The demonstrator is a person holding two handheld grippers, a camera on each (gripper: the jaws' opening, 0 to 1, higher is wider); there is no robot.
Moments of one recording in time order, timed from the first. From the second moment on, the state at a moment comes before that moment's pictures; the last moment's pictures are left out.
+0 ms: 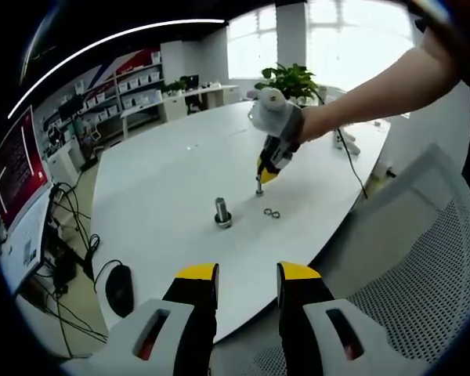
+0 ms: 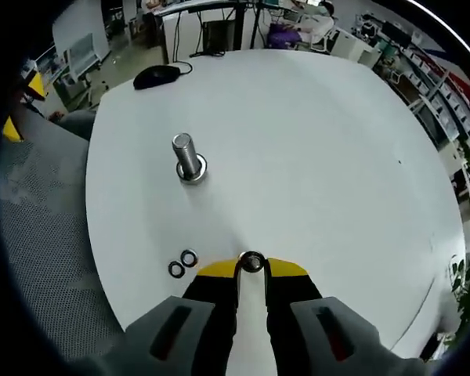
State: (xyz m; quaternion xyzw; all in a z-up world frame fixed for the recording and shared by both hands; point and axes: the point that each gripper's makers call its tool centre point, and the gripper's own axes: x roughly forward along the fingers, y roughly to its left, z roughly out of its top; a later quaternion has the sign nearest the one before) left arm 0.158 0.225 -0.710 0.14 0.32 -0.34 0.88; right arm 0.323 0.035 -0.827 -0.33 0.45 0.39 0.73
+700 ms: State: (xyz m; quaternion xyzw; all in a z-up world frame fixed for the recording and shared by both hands) left arm 0.157 0.224 -0.710 0.13 0.32 -0.34 0.87; right arm 0.317 0.029 -0.860 -0.33 0.48 0.39 0.71
